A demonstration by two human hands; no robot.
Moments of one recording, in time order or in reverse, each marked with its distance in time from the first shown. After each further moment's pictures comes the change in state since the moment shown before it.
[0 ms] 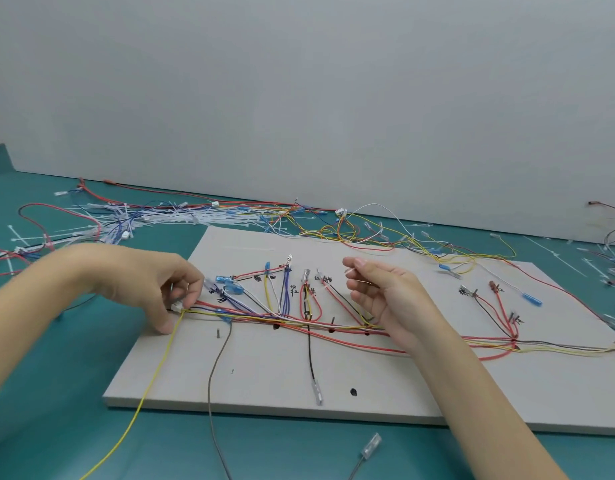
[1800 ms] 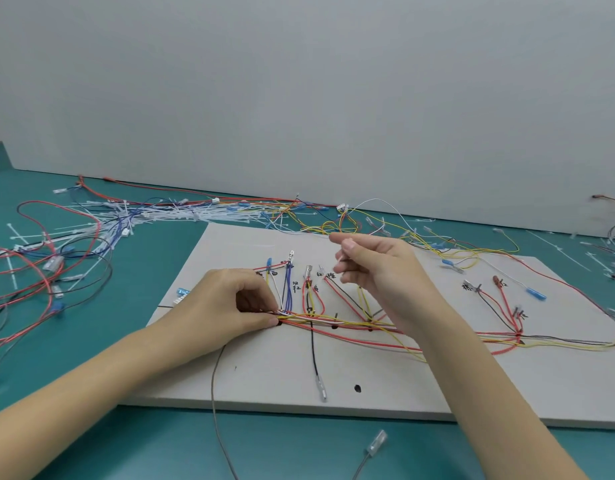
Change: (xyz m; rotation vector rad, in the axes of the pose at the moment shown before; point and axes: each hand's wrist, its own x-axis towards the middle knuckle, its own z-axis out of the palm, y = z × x) left_hand 0.034 0.059 0.084 -0.263 0.712 0.351; right_hand 0.000 -0.014 0.021 -0.220 -0.109 -0.186
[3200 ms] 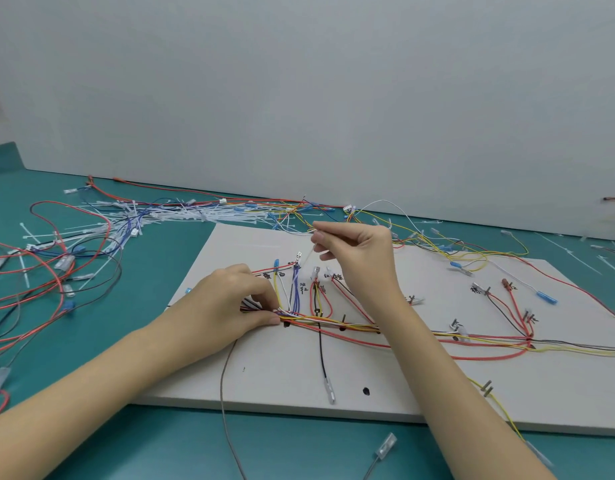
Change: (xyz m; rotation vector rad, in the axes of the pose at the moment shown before) left_hand -0.003 -0.002 -0.009 0.279 0.007 0.166; right_hand 0.038 0.025 0.029 -0.187 0.118 -0.382
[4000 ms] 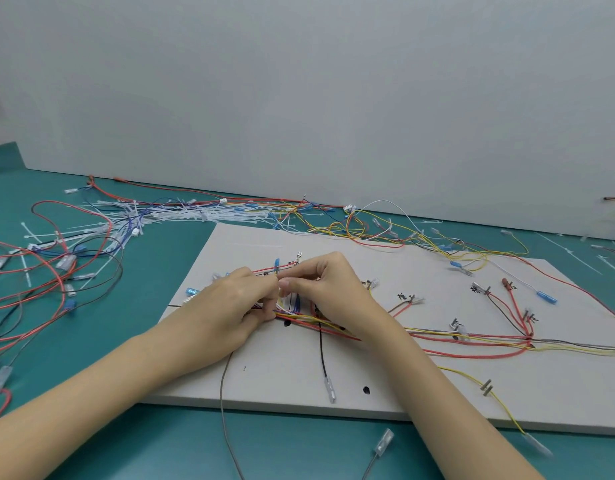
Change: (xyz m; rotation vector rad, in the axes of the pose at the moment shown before) left_hand -0.006 -0.003 0.005 0.104 -0.032 0.097; right_hand -0.021 0.010 0.016 -0.253 -0.409 0.121
